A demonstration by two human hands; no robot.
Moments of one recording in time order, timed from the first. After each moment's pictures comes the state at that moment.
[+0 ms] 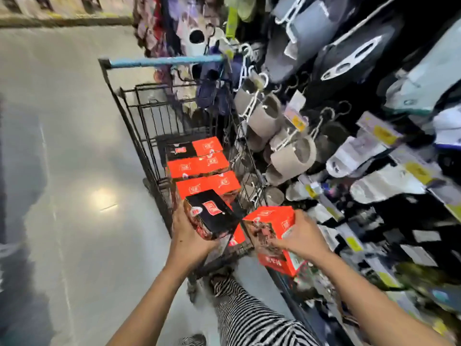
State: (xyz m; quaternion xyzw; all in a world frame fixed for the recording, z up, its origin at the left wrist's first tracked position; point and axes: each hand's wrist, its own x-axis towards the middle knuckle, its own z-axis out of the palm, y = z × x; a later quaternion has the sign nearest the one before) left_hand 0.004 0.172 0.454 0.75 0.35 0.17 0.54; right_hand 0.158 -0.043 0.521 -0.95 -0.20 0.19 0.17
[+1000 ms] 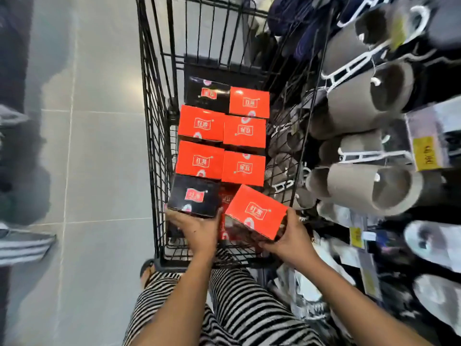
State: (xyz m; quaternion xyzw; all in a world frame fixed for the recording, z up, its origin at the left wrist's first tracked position) left_hand 0.134 0.129 0.318 0.39 0.76 0.18 0.49; right_hand 0.291 0.025 0.387 -0.84 -0.31 0.40 0.19
